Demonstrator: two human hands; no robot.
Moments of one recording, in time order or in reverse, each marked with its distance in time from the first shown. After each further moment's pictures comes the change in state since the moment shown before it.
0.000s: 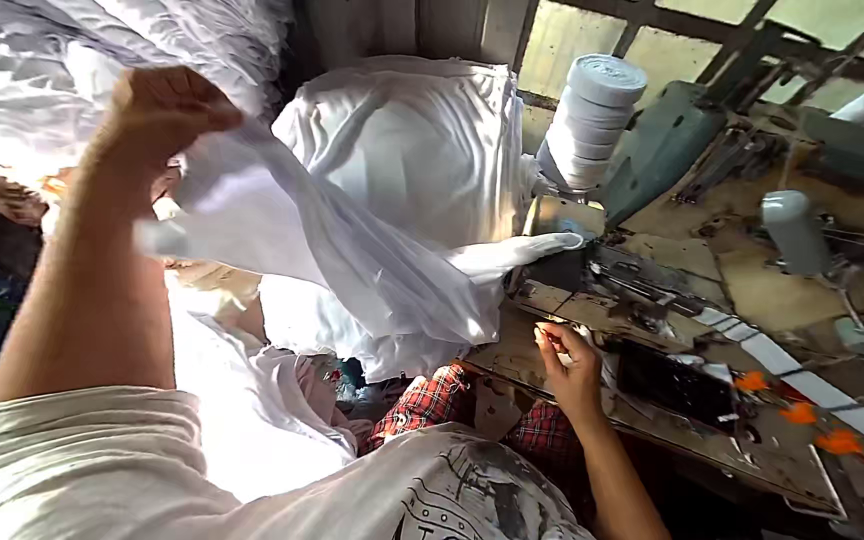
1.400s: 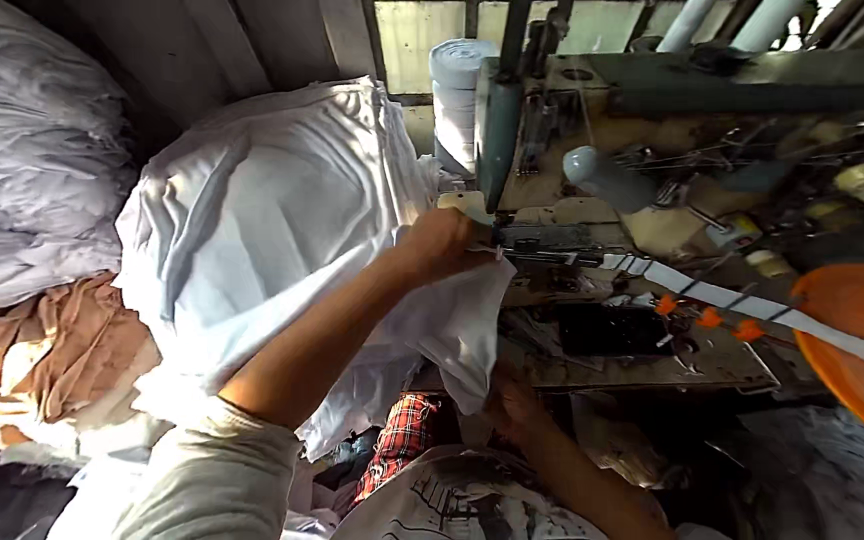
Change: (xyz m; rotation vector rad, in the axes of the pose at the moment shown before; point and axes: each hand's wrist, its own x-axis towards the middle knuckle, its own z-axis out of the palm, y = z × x) left_hand -0.033 0.212 0.307 0.159 -0.747 0.837; right_hand -0.038 -0.034 0.003 1.331 -0.023 0.767
